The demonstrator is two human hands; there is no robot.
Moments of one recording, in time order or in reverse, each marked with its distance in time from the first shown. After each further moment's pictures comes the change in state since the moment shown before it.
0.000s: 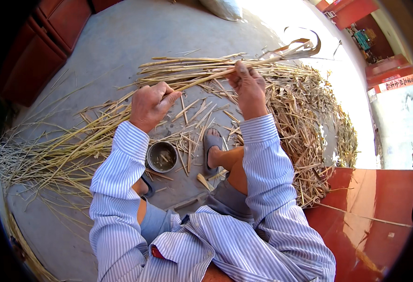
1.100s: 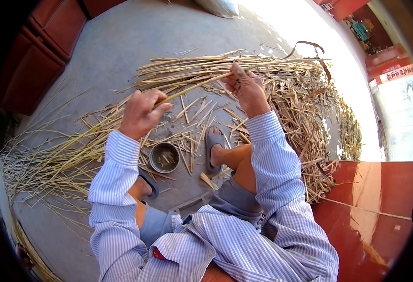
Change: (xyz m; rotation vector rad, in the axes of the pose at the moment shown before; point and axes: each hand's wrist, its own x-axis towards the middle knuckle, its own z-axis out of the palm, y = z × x) left_hand -0.007 -0.012 -0.011 0.047 -0.109 0.159; right_hand 0.003 -0.001 -0.022 -0.085 -0.044 0.196
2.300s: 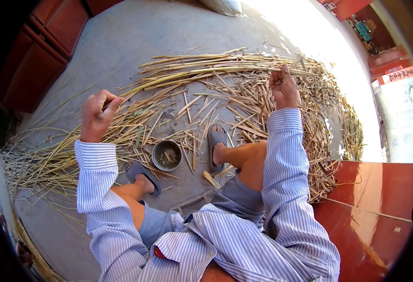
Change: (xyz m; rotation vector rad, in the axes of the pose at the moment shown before) left_hand -0.033 -0.040 -0.083 0.207 0.072 -0.220; right_hand 0.043 -0.023 -0.111 0.350 0.405 -0.134
